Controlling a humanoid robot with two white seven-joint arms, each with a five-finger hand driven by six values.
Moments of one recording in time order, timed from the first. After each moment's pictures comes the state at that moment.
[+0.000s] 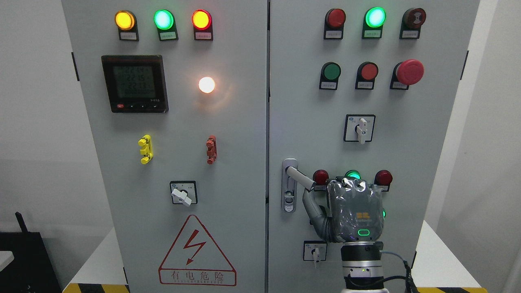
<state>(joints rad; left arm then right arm) 0.00 -0.06 0.00 0.00 -0.08 -0.05 0.02 -0.50 0.15 0.14 -1.65 1.57 0.13 -0.24</state>
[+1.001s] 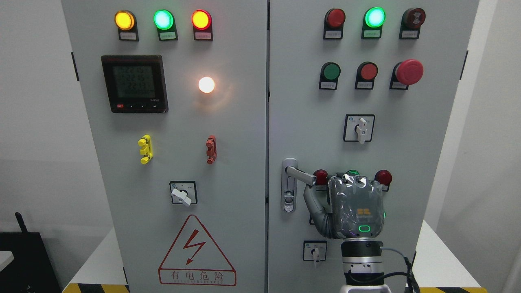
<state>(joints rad) 0.00 -0.06 0.00 0.00 -0.08 -0.05 0.02 -0.51 0.15 0.14 -1.65 1.55 0.13 -0.22</state>
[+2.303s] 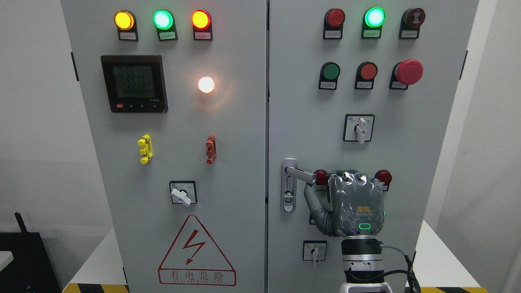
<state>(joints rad) 0.00 -0.06 0.00 0.00 -0.08 -0.05 0.02 -0.52 0.15 0.13 -1.65 1.55 0.13 -0.22</state>
